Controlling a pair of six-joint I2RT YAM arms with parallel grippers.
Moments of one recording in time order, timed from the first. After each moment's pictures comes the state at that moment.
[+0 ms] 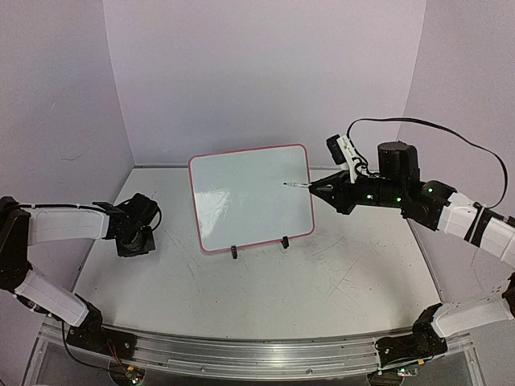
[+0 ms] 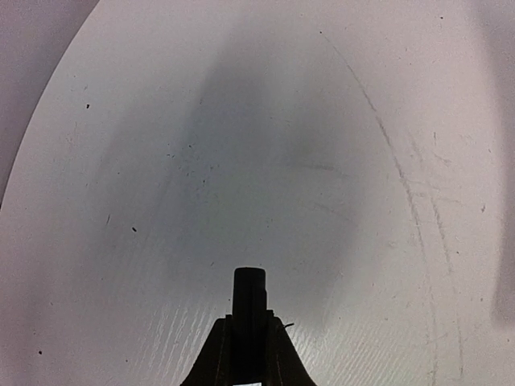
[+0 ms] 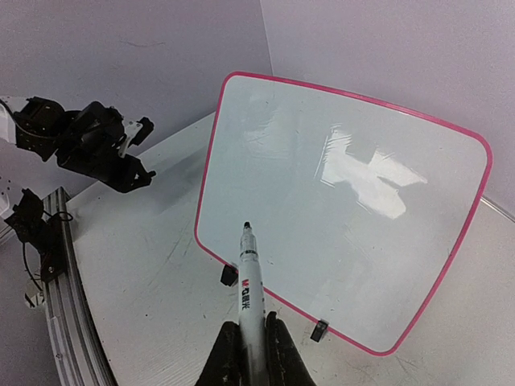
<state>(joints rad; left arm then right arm) -0.49 1.38 0.73 -0.54 -0.42 -0.76 0.64 1.20 1.02 -0.18 -0.35 0.04</state>
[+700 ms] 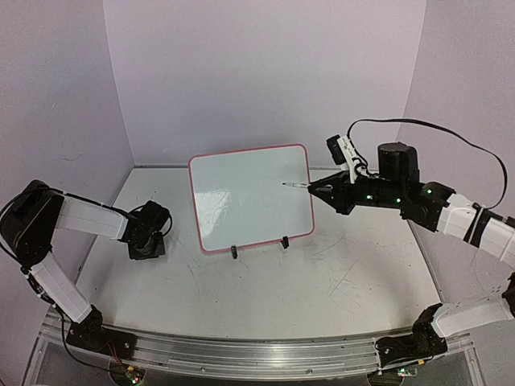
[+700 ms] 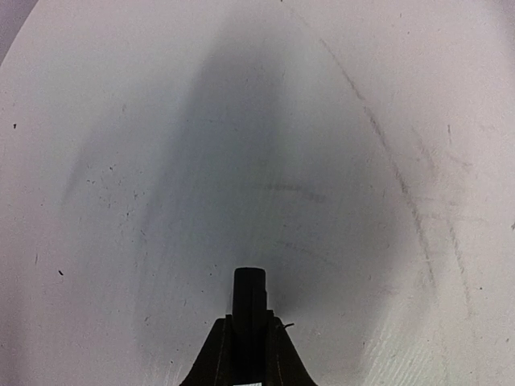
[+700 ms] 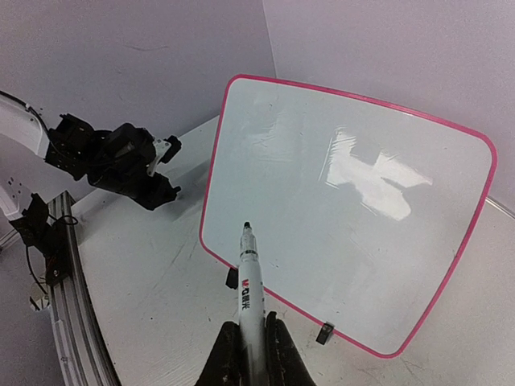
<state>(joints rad) -0.49 1.59 0.72 -0.32 -0.41 -0.71 0.64 1.20 1.01 -0.16 -0.37 0.06</state>
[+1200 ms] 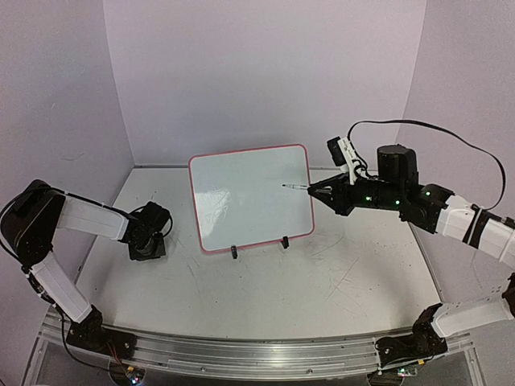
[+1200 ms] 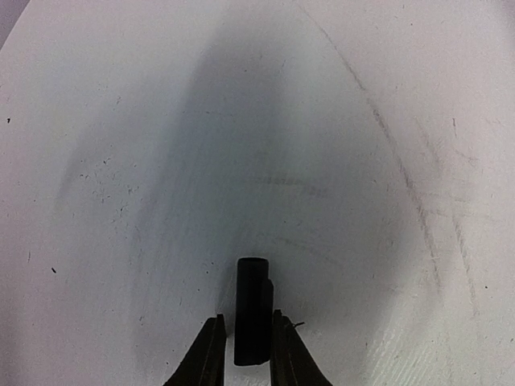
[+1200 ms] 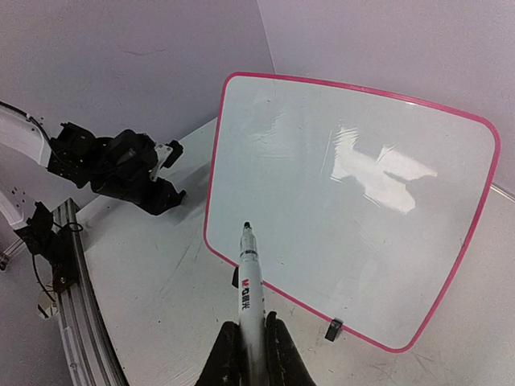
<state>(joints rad) -0.49 1.61 0.72 -0.31 -0.40 -0.71 0.64 1.20 0.99 -0.14 -0.37 0.11</state>
